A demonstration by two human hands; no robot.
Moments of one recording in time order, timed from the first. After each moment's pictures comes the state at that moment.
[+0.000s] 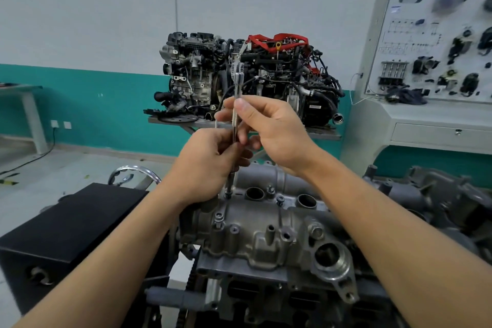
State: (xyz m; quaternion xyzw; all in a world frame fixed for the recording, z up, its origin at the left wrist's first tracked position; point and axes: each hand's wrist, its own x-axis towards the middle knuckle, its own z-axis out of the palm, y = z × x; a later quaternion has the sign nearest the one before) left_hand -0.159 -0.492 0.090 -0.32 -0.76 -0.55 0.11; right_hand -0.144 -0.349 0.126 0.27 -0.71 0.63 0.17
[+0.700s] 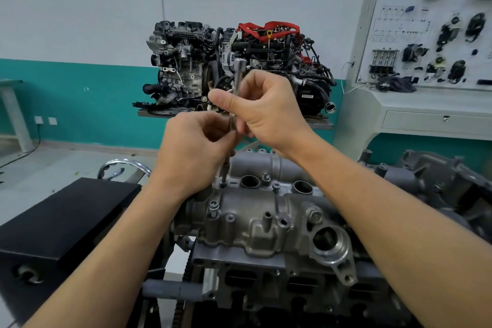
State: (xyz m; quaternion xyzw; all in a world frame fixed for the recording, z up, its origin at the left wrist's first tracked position) left_hand -0.155 -0.494 0.086 -0.32 -0.75 -0.52 0.25; right_hand -0.146 -0.352 0.129 0.21 -0.72 0.60 0.27
